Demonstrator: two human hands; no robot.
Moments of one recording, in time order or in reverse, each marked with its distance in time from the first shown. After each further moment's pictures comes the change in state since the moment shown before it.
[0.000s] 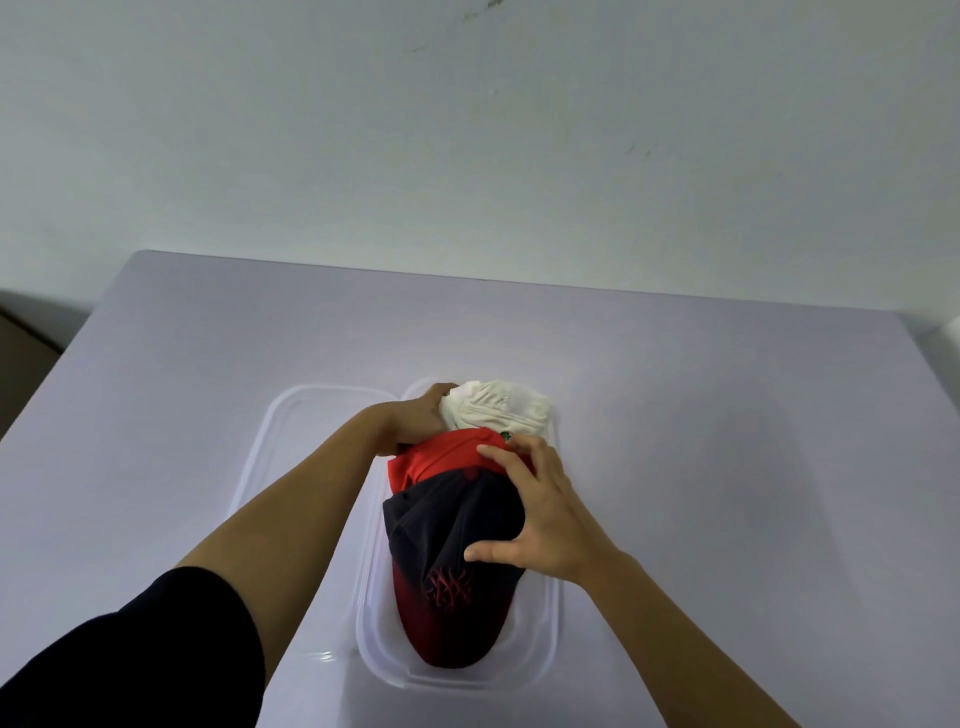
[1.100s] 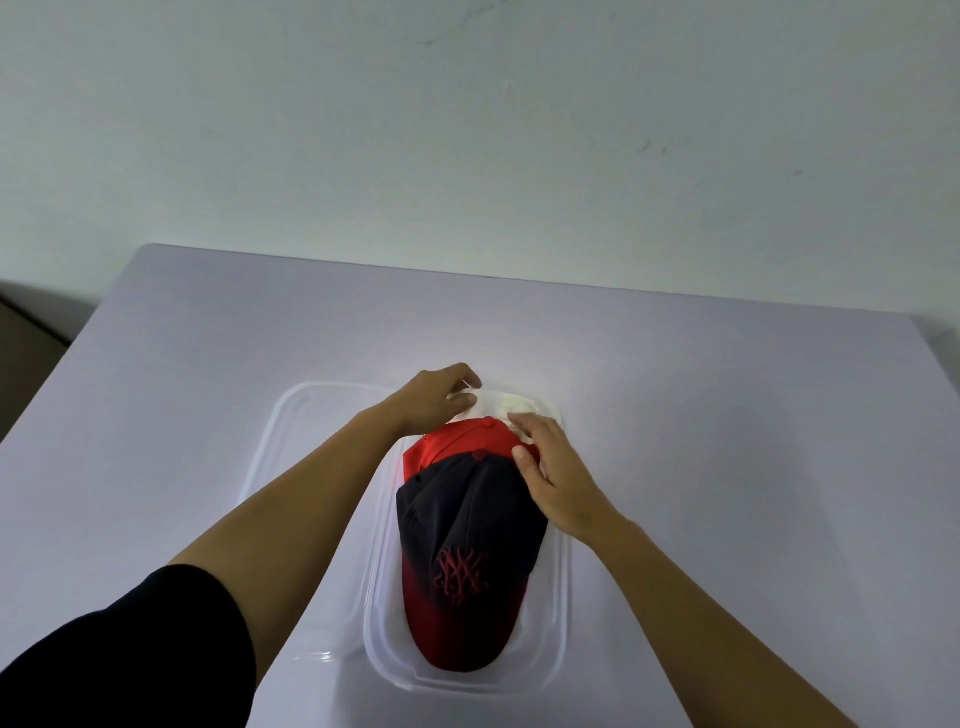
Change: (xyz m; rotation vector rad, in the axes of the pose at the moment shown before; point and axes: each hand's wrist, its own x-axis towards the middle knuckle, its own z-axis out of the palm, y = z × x) left_hand 0.012 -0.001 -0.009 0.513 0.314 0.419; right_hand 0.029 0.024 0.003 0.306 0.078 0.137
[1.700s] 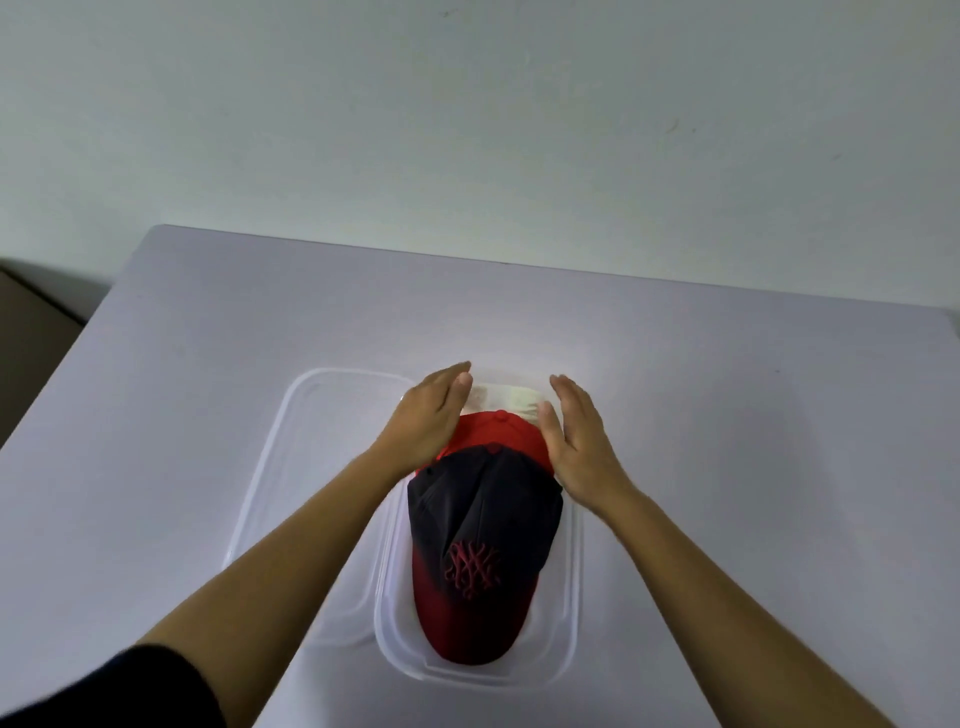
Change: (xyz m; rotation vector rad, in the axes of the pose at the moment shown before) left_hand -0.048 0.015 0.016 -0.185 0.284 -0.078; right_hand 0.017 -0.004 -0.008 -0.085 0.126 0.152
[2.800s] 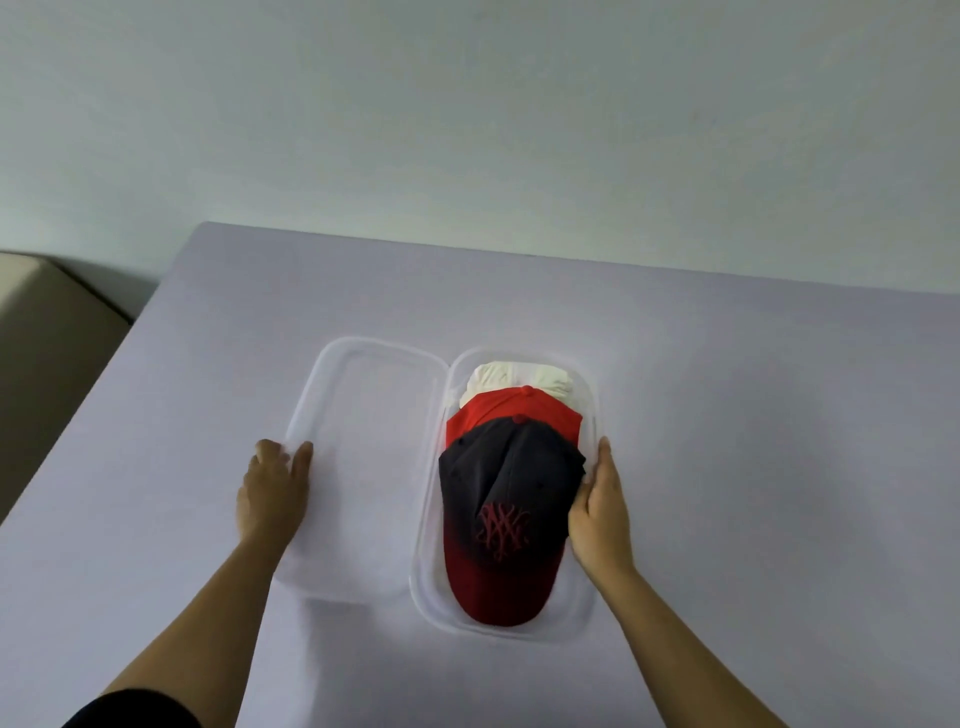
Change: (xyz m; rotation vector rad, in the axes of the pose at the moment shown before) left_hand -0.107 -0.160 -0.049 0.171 0.481 -0.650; right_hand -0.074 0.026 0.057 0.166 0.187 0.263
